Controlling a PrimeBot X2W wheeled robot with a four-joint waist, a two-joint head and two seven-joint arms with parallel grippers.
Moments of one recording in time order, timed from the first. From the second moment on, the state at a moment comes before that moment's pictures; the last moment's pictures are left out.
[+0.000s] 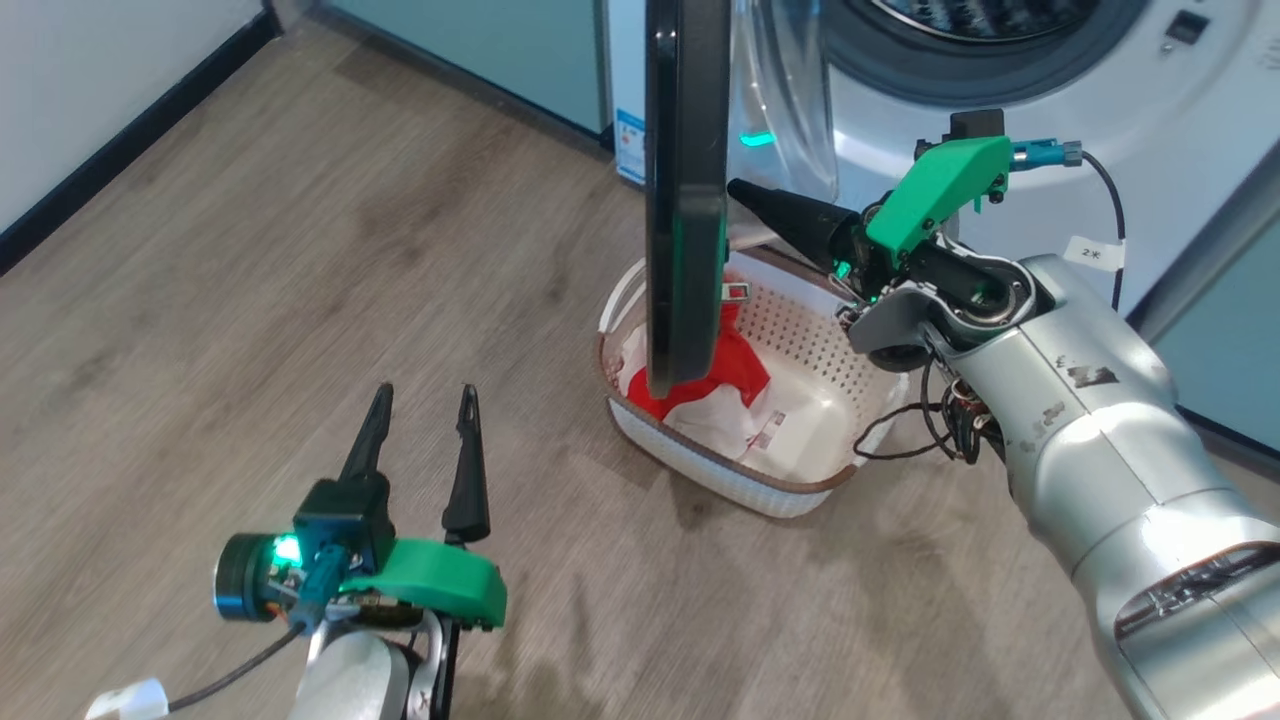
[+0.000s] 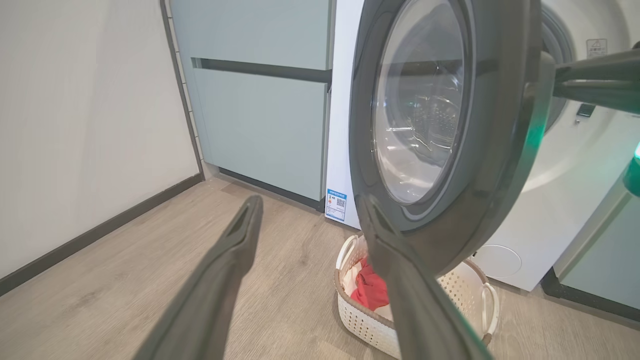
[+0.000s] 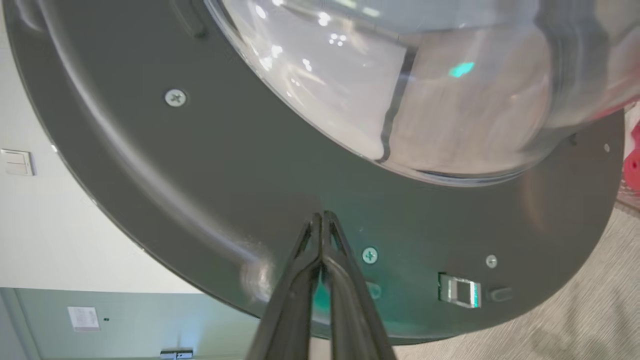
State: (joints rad) left arm -0.10 0.04 -0.26 0.13 -0.17 0.20 -0.25; right arm -0.97 -0.07 0.52 1.02 1.74 0.13 0.49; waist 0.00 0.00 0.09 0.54
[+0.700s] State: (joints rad) left arm -0.07 0.04 -0.15 0.14 -0.13 0.16 -0.25; right arm -0.60 -0.29 0.73 0.64 1.05 0.13 -0.25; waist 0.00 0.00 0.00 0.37
